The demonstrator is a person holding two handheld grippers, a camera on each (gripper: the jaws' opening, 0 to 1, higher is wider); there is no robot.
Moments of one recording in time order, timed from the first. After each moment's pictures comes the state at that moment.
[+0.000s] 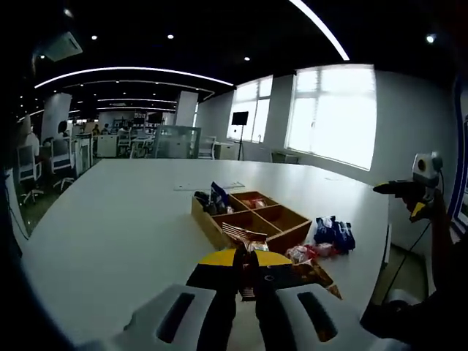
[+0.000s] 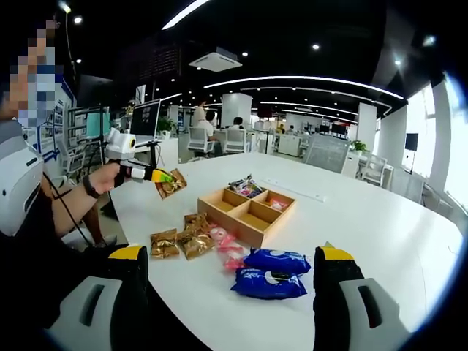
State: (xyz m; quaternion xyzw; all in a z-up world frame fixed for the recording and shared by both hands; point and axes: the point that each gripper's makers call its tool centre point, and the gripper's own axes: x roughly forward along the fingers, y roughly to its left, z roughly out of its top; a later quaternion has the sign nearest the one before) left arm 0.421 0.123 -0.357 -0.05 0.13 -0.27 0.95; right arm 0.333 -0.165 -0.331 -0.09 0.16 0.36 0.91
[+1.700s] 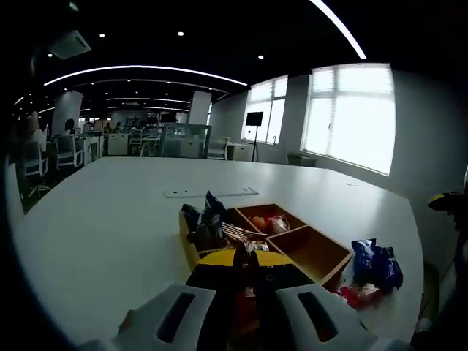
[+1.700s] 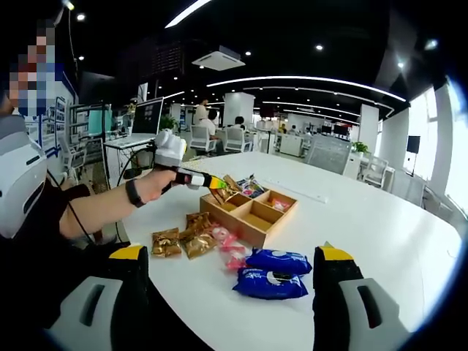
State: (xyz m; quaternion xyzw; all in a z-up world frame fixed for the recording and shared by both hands) left arm 0.528 0.055 -0.392 -0.05 0.14 -0.22 0.96; right arm 0.330 -0.163 -0.332 -0.10 0.16 0.37 0.91
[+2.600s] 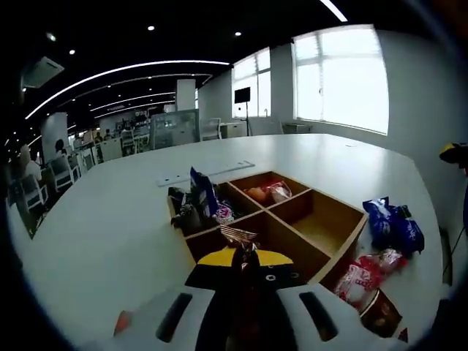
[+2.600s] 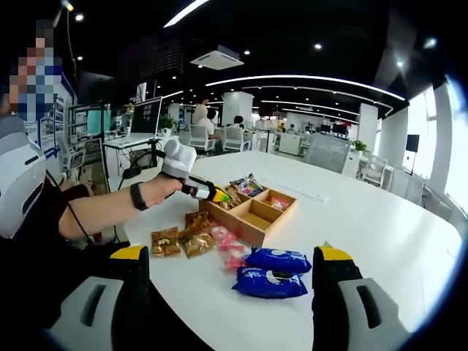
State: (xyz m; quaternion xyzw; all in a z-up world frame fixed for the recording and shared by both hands) left arm 0.530 0.042 -0.423 0.05 0.19 -0.24 0.95; right arm 0.331 -0.163 -0.333 -0.10 0.16 0.36 0.91
